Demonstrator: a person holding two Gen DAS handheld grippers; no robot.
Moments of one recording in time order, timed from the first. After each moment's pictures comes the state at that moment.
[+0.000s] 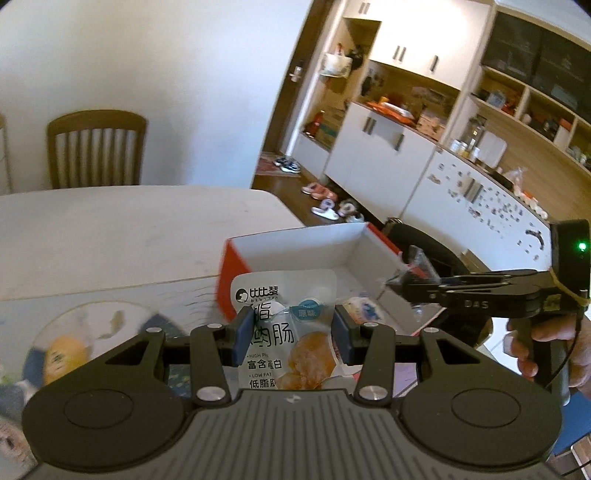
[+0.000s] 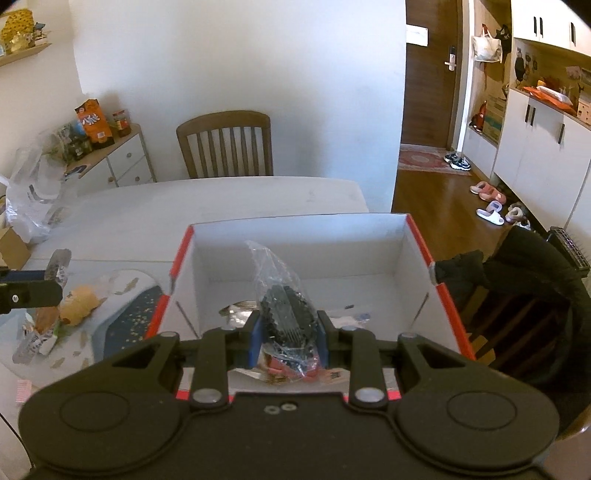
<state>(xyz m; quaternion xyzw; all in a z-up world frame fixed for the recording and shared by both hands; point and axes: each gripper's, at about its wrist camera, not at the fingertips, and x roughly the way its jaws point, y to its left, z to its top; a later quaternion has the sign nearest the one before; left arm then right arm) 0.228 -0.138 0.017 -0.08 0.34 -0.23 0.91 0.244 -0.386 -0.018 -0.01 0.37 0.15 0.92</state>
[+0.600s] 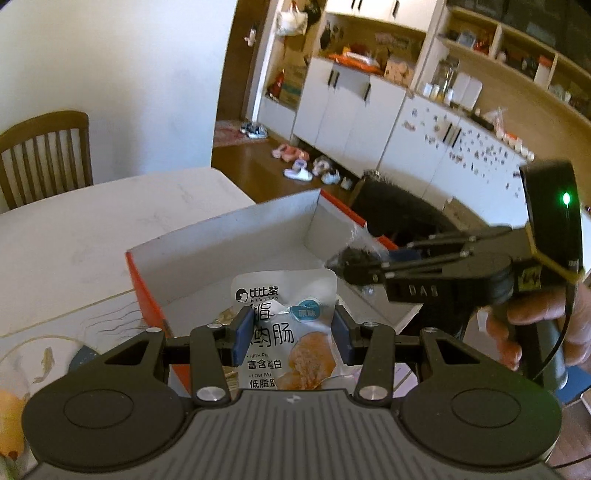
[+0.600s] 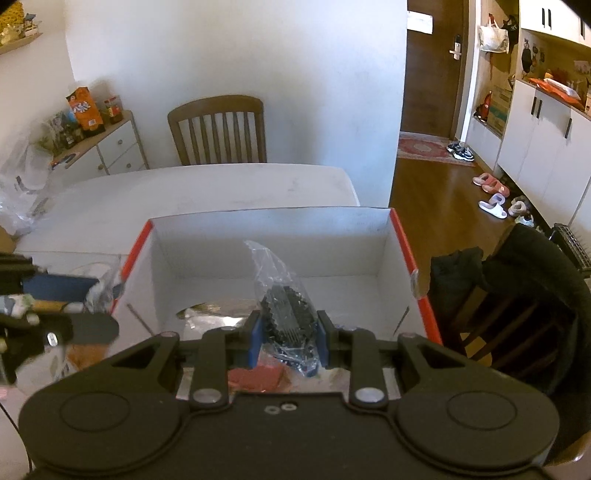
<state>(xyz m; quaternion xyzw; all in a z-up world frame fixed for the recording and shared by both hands) 0.279 -0.239 -0.001 0.00 0.38 -0.27 0.88 0.289 -0.411 -0.039 -0.02 0.40 0.16 0.90</state>
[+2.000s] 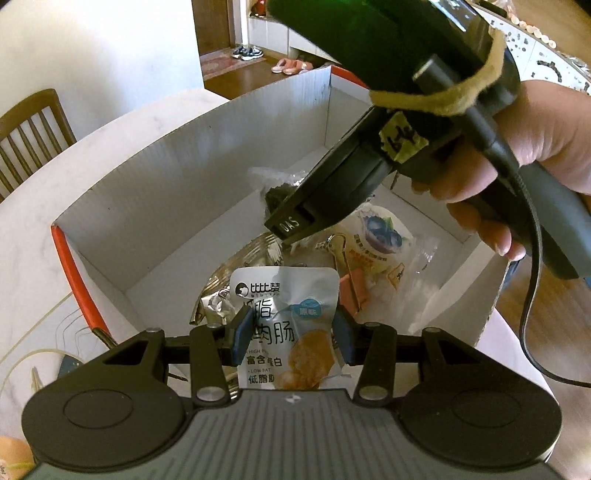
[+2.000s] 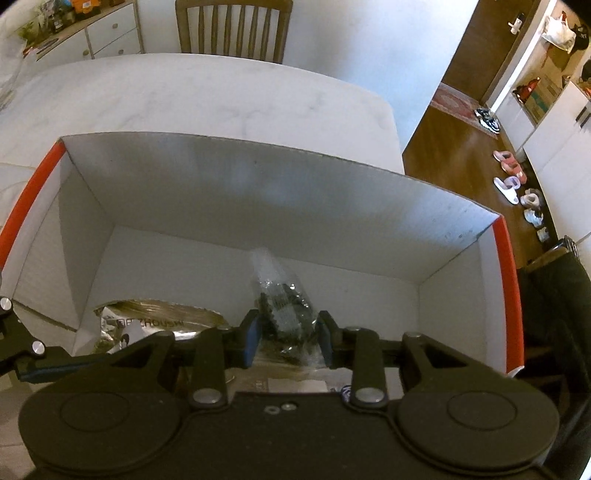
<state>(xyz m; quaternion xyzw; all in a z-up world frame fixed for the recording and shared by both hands) 0.312 -0.295 -0.080 0.14 0.48 -0.25 0.83 0.388 -0.339 -0.117 -0.16 0.52 0.16 0.83</state>
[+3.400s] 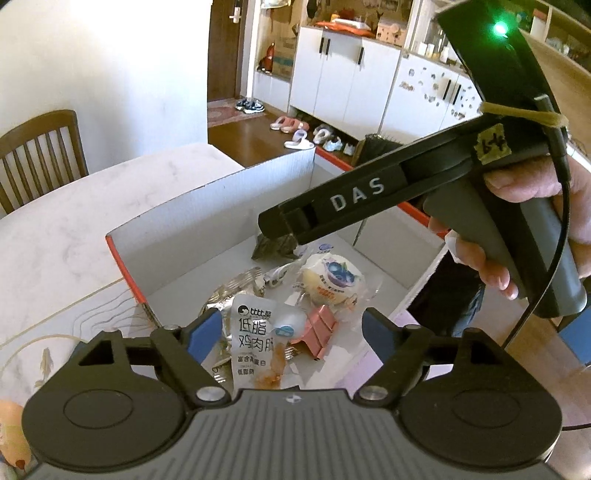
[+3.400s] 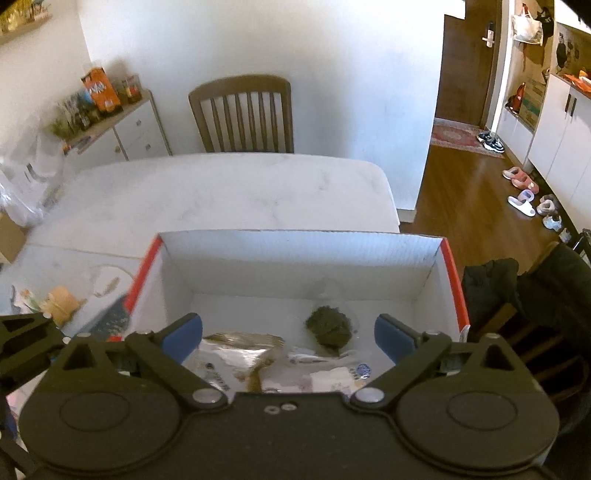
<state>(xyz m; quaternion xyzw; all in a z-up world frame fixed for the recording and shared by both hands) 0.268 -0.255 -0.023 0.05 0.41 -0.27 0.87 0.338 -0.383 -0.027 -0.03 0.43 0.21 0.88</state>
